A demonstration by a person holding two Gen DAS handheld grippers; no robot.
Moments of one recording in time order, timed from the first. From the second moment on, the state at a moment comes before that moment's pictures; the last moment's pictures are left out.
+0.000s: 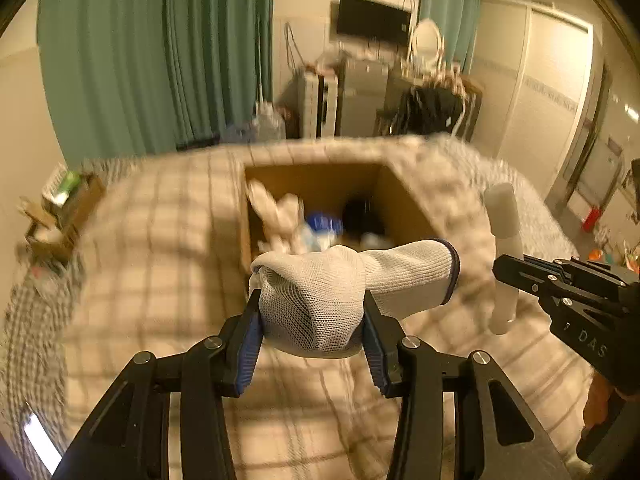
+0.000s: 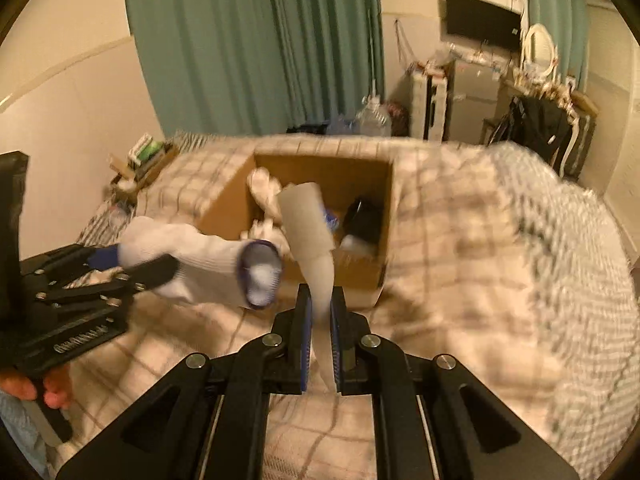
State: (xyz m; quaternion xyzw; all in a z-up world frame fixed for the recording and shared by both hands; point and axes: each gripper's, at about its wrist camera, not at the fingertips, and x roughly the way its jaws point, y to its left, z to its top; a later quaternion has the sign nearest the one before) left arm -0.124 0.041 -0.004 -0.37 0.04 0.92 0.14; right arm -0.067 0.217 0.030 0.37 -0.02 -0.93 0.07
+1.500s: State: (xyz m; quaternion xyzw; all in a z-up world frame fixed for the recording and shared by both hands) left arm -0.274 0.072 -0.017 -0.39 0.06 0.91 0.09; right arm -0.230 0.229 0.045 0.39 -0.02 -0.92 0.05
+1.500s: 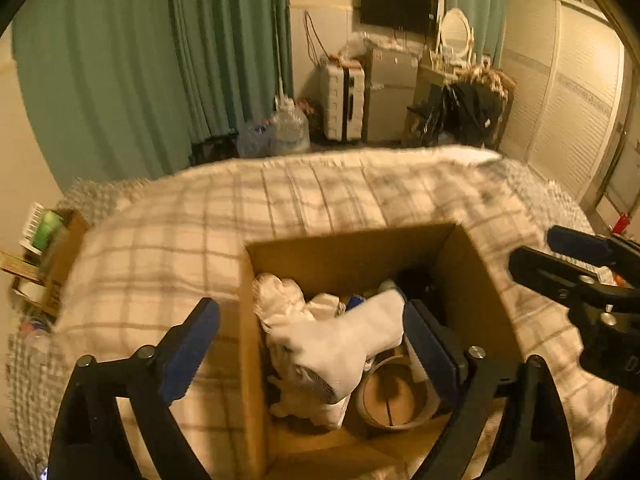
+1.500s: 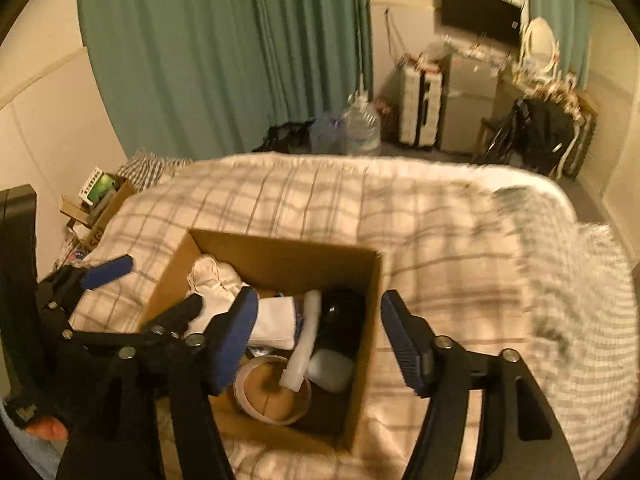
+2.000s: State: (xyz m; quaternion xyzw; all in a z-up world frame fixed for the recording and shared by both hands) left arm -0.160 0.037 0.134 -0.24 0.02 0.97 0.09; right arm -0.092 0.229 0.195 0.24 0.03 -0.97 -0.02
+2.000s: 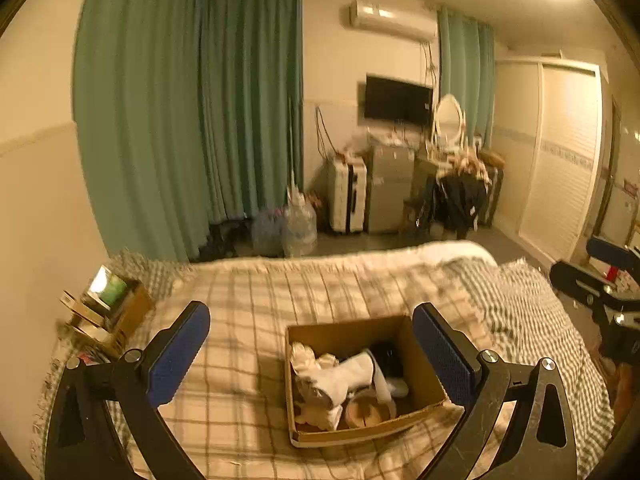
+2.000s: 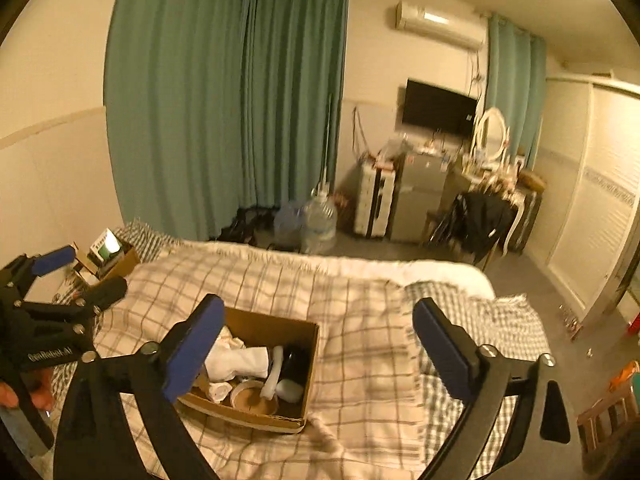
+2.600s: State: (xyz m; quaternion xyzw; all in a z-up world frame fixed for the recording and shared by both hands) left arm -0.087 0.023 0.050 -0.16 0.00 0.99 0.05; right arm -0.031 0.222 0.110 0.15 0.03 -0.99 -0.05
